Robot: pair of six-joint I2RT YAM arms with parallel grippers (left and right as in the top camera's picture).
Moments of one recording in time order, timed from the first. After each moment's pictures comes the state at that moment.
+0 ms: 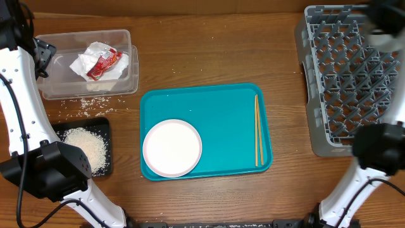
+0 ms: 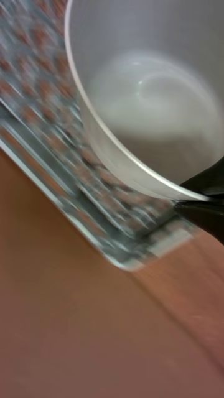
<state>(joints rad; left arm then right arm) 0.38 1.99 2.17 -1.35 -0.35 -0.82 -0.35 2.15 2.47 -1.15 -0.08 0.47</state>
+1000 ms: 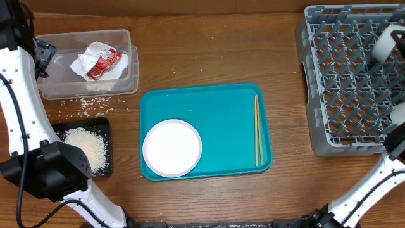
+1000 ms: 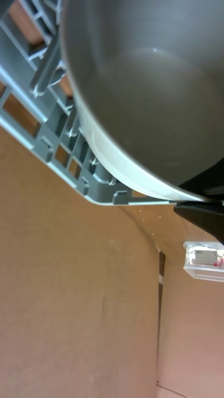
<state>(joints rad) 0.38 1.99 2.17 -1.35 -0.35 -0.82 -0.73 2.49 2.38 -0.87 -1.19 0.23</state>
